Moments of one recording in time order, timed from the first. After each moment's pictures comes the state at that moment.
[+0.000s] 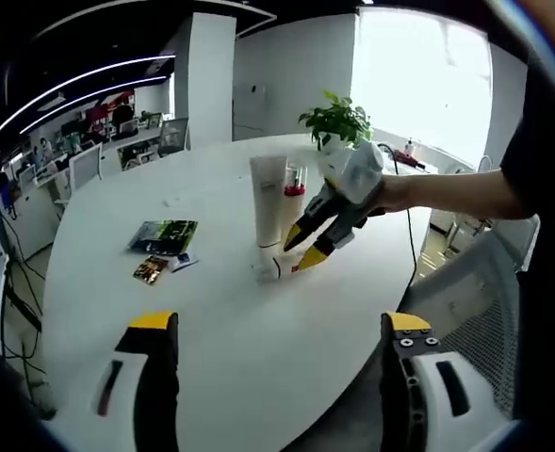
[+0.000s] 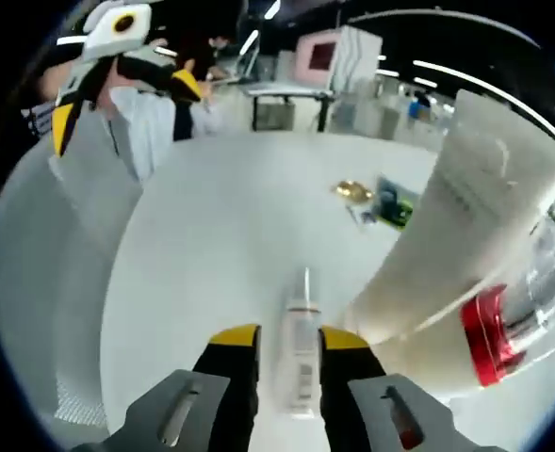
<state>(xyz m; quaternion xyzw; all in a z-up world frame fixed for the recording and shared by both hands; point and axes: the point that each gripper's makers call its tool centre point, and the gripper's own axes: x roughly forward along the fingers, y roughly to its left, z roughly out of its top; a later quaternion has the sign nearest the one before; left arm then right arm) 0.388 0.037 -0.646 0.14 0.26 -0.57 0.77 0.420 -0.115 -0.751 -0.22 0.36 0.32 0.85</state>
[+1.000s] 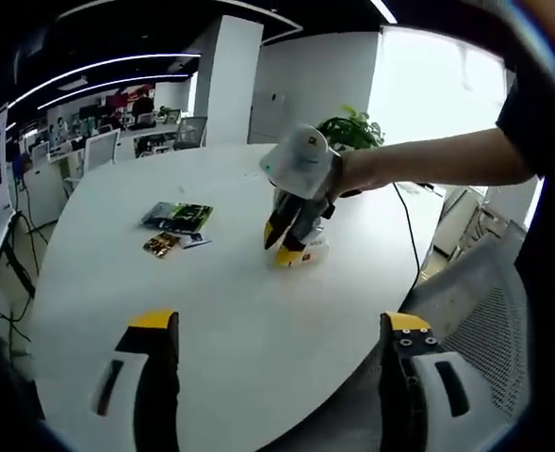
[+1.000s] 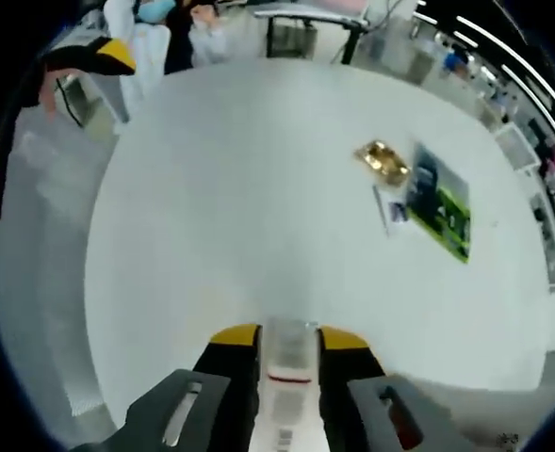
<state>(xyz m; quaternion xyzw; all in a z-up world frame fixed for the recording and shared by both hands) 0.392 0.069 -0.669 0.09 0.27 -0.55 0.79 0.455 -0.085 -0.780 -0.28 0.50 0.32 0.75</state>
